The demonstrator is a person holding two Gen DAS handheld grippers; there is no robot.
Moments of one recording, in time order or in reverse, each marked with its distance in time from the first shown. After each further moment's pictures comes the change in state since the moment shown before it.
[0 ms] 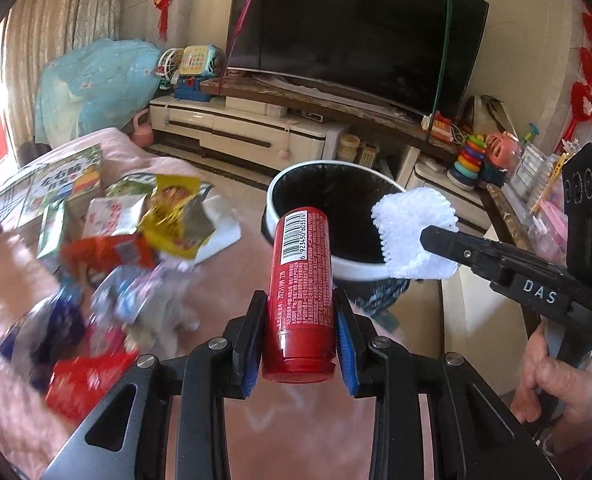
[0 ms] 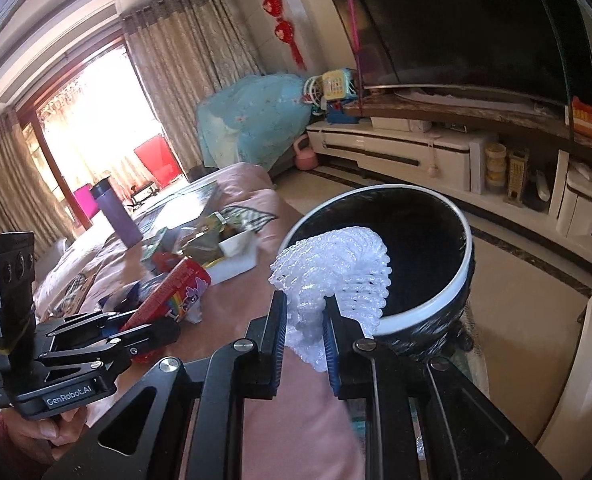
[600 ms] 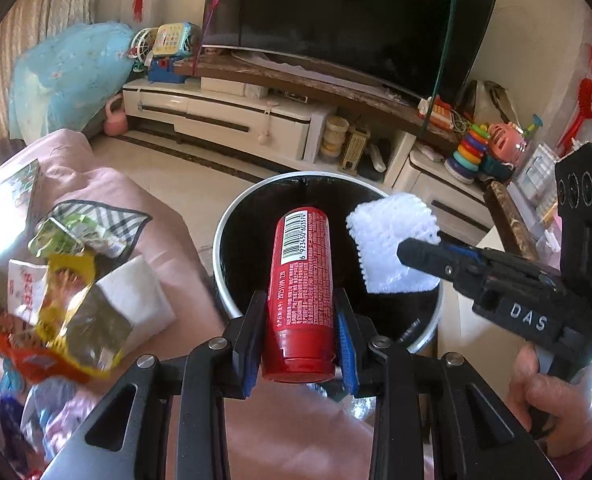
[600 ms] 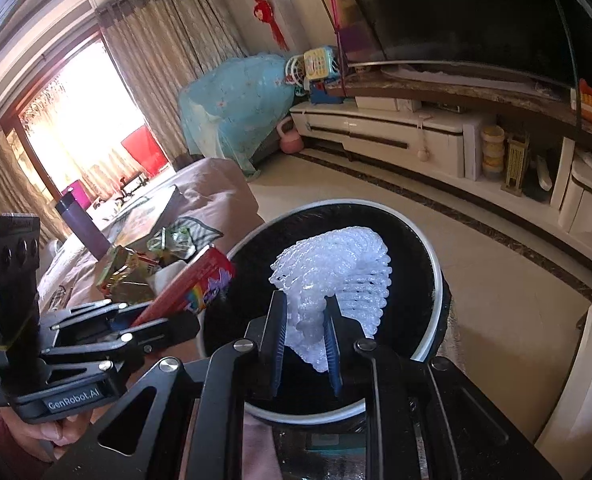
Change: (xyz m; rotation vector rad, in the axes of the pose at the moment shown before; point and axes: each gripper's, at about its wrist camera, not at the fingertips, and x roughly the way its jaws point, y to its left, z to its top) left arm 0.127 -0.002 0.093 0.001 0.100 -0.047; right arm 0.051 -0.064 0.043 0.029 0.091 -0.007
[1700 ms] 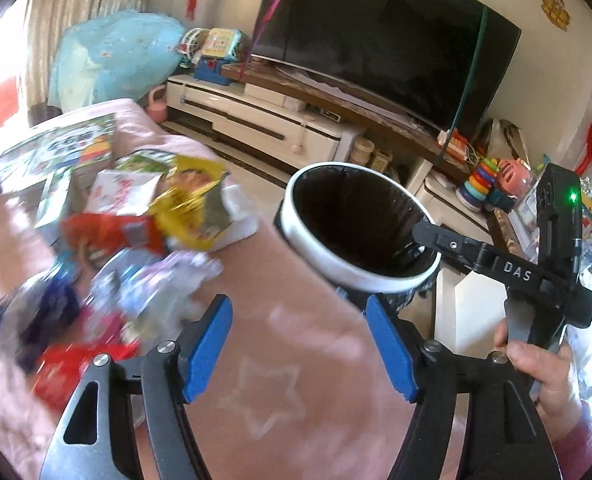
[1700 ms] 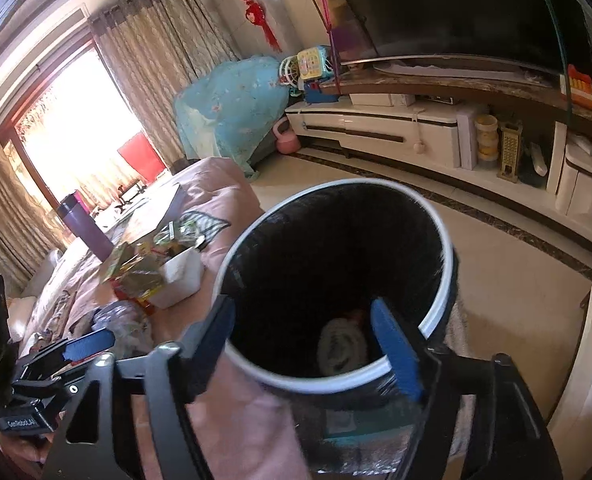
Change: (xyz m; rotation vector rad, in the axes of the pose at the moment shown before) left arm -0.104 0.031 -0.110 -0.147 -0.097 0.025; right arm -0.015 0.016 -0.022 0.047 -0.021 0.006
